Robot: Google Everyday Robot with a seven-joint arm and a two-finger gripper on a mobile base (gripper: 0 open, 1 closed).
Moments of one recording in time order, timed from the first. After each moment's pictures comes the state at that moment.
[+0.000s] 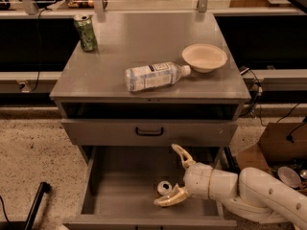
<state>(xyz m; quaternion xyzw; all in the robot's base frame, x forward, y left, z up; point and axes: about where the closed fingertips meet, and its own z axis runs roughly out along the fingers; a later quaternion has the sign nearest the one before) 0.440 -0.040 0.631 -0.49 0.62 0.28 0.54</state>
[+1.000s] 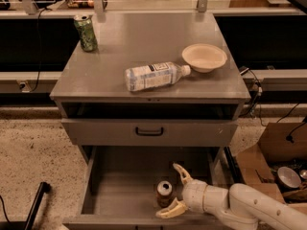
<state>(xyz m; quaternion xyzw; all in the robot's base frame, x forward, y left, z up) 0.440 -0.046 0.508 -0.46 0.67 0.30 0.50</state>
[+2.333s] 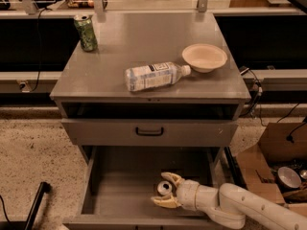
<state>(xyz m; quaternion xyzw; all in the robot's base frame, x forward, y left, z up) 0.462 -0.036 0.457 -0.44 0.69 0.31 0.49</state>
